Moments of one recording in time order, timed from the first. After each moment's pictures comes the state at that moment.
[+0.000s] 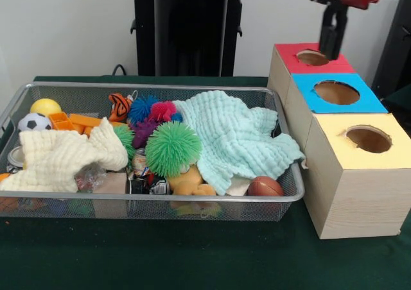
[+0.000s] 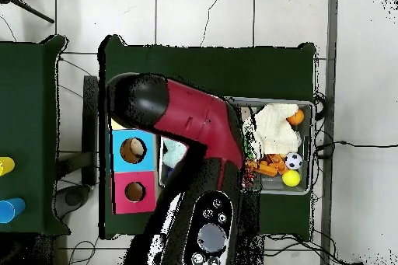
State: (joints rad) arm 0.11 -0.64 -0.35 1.35 0.40 0.89 2.30
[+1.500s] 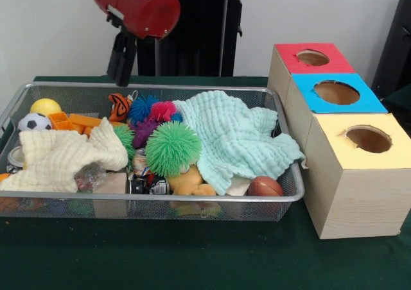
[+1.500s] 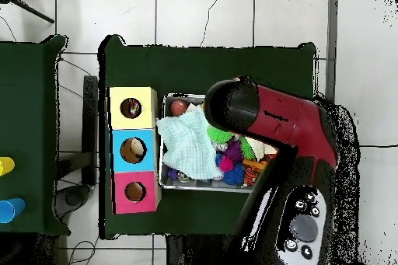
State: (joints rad) arm -0.12 -0.60 -0.36 1.30 0.05 0.68 2.30
